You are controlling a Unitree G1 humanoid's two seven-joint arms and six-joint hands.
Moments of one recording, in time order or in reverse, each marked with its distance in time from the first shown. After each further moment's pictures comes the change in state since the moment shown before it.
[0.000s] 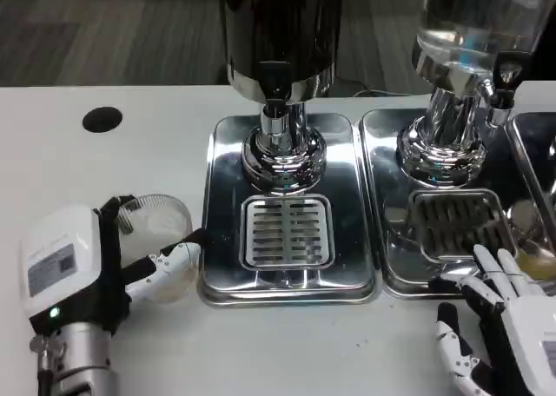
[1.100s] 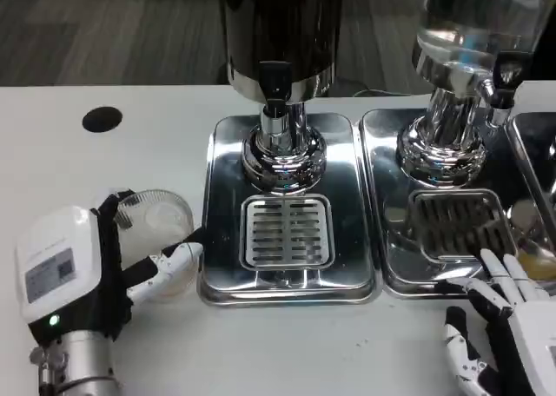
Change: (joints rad) left arm 0.044 -0.022 -0.002 -0.059 0.037 -0.013 0.049; right arm 0.022 0.000 -0.015 -0.006 0.000 -0.012 0.000
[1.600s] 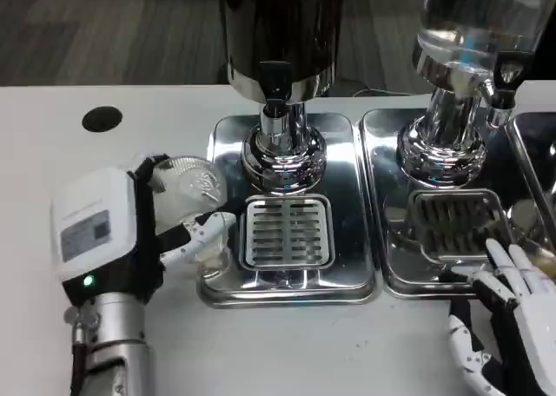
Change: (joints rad) left arm -0.121 -0.030 -0.061 0.039 0.042 0.013 -0.018; right arm 0.003 0.000 -0.017 -0.045 -0.005 -0.001 0.000
